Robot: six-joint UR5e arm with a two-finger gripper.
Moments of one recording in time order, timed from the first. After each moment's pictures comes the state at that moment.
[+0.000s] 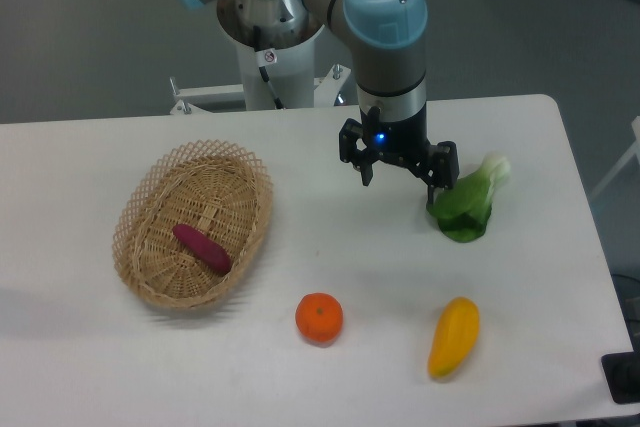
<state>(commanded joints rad) 2.50 -1.73 -1.67 -1.09 1.63 0.96</state>
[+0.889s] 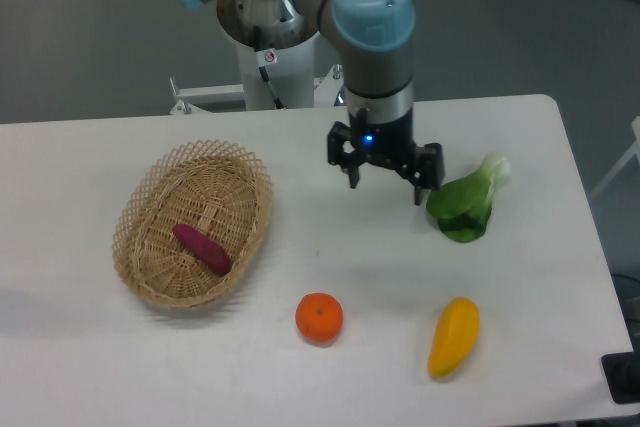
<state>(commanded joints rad) 2.38 -1.68 -1.74 -1.04 1.56 0.67</state>
